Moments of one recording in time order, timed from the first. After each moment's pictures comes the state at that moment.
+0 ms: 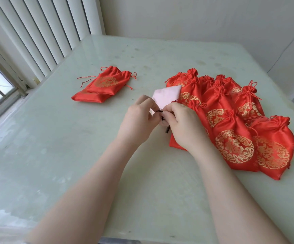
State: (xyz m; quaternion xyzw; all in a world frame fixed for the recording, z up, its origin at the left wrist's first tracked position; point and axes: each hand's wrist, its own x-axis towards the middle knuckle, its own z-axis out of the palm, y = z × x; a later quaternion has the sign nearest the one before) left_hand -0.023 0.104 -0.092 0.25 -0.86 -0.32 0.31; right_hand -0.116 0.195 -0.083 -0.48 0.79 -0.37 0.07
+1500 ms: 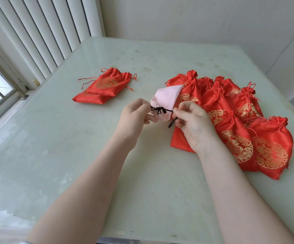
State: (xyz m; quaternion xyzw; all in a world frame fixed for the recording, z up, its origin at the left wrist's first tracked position) left_hand -0.018 0.103 -0.080 0.31 -0.64 -0.65 0.28; right_hand -0.131 0.193 -0.092 -0.20 0.58 -0.72 0.33
